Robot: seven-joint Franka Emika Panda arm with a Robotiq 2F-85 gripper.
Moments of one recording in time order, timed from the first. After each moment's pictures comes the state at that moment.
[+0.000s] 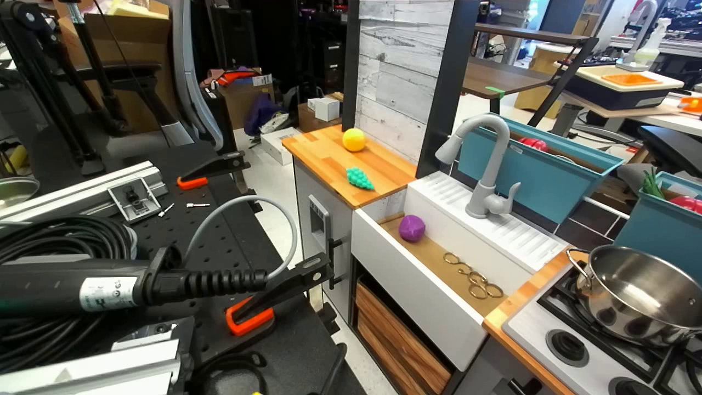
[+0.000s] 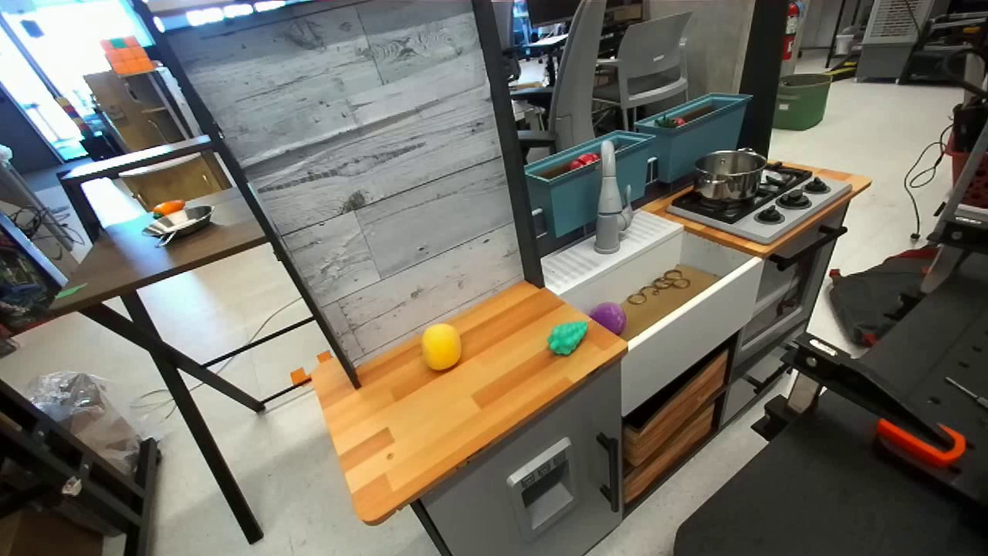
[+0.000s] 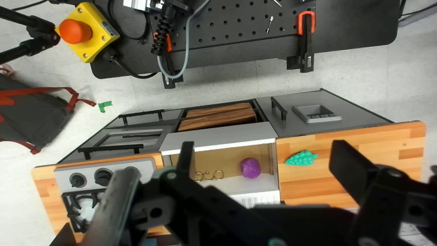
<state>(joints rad) 0.02 -0.60 0.00 -2.52 -0.03 1.90 0.10</state>
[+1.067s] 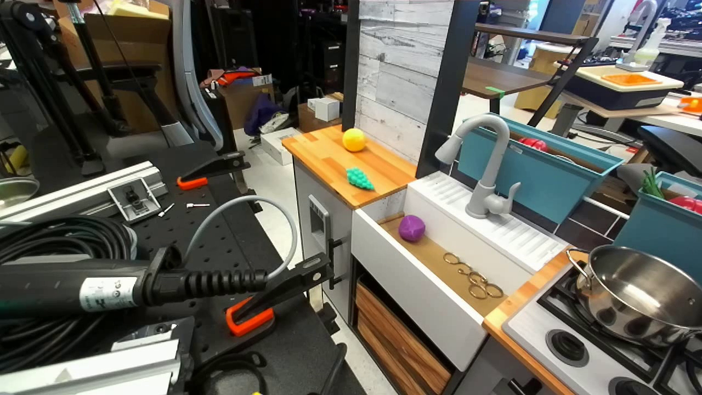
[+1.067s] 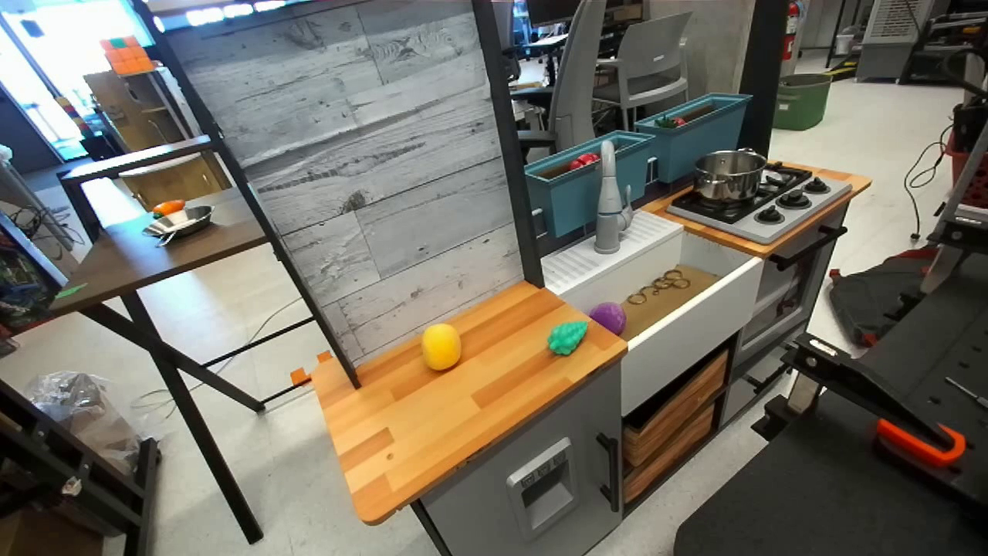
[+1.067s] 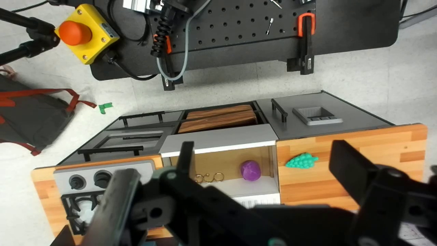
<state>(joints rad) 0.02 -0.59 0.01 -2.53 -0.03 1.90 0.11</state>
